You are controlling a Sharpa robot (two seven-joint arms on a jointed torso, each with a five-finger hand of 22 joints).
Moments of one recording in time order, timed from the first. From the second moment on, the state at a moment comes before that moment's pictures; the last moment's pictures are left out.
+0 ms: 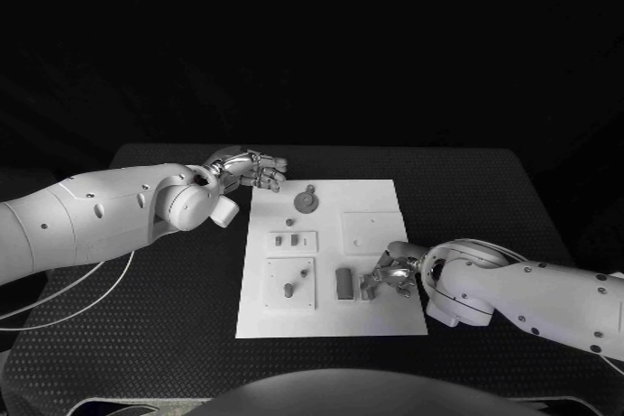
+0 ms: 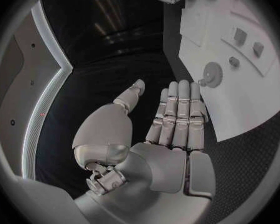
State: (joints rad) left arm 1.28 -0.78 -0.24 1.24 -0.15 -0.09 0.19; left_hand 0.94 -0.06 0.45 -0.25 0.05 0.88 0.17 0.29 0.52 1.16 0.11 0.10 0.33 0.95 0.07 0.54 0.72 0.02 0.92 -0.02 0.07 1.06; right arm 1.10 -0.77 -0.23 1.60 -1.04 -0.16 -0.49; right_hand 0.83 -0.02 0.53 -0.28 0.04 1.15 0.06 0.08 0.89 1.26 -0.04 1.23 1.25 1.30 -0.14 1.51 0.92 0.24 1.13 -0.04 0.87 1.31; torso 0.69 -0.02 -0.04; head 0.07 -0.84
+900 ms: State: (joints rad) left arm 1.28 -0.78 -0.24 1.24 -0.16 -0.09 0.19; left_hand 0.94 -0.06 0.45 -0.25 0.05 0.88 0.17 0.29 0.52 1.16 0.11 0.10 0.33 0.95 0.07 0.54 0.72 0.02 0.92 -0.02 0.07 1.06; right arm 1.10 -0.77 -0.22 1.59 -0.99 -0.15 -0.48; right_hand 0.82 0.01 0.53 -0.29 0.04 1.15 0.06 0.08 0.89 1.26 -0.04 1.23 1.25 1.30 -0.14 1.51 0.91 0.24 1.13 -0.04 0.87 1.31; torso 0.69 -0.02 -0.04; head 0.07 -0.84
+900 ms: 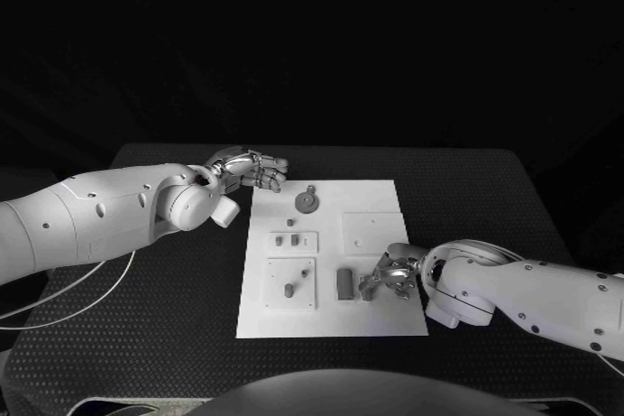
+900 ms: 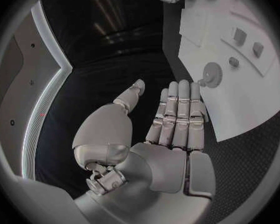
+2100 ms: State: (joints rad) left arm 1.28 -0.78 -0.24 1.24 -0.16 -0.09 0.19; left_hand 0.94 -0.06 0.45 -0.25 0.05 0.88 0.17 0.29 0.52 1.16 0.11 0.10 0.33 0.95 0.07 0.53 0.72 0.02 0.92 -0.02 0.07 1.06; right arm 1.10 -0.77 -0.23 1.59 -1.01 -0.15 -0.47; right_hand 0.77 -0.12 0.53 -0.29 0.04 1.14 0.07 0.07 0.88 1.25 -0.04 1.21 1.23 1.29 -0.14 1.51 0.89 0.24 1.13 -0.04 0.87 1.31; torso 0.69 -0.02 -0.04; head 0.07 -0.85
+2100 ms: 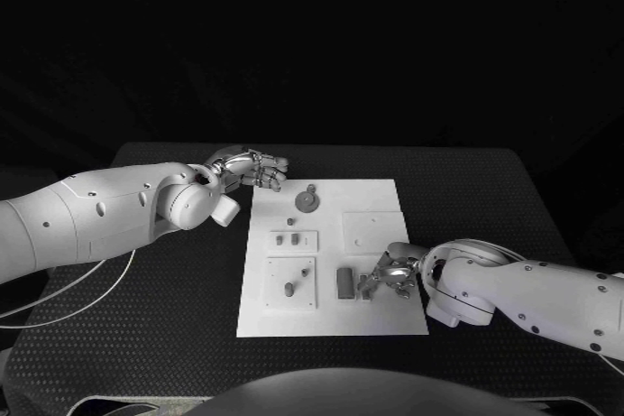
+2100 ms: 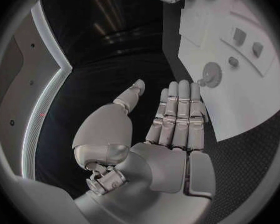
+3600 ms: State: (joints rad) left arm 1.28 -0.78 -0.24 1.24 -0.16 -0.09 0.19; left_hand 0.94 -0.06 0.45 -0.25 0.05 0.88 0.17 0.29 0.52 1.16 0.11 0.10 0.33 0.95 0.07 0.53 0.72 0.02 0.92 -0.02 0.07 1.06; right arm 1.09 -0.79 -0.23 1.57 -1.00 -0.16 -0.40; right_hand 0.77 -0.23 0.53 -0.19 0.04 1.12 0.08 0.07 0.87 1.22 -0.03 1.18 1.21 1.28 -0.14 1.51 0.87 0.25 1.13 -0.03 0.85 1.31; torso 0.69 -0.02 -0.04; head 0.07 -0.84
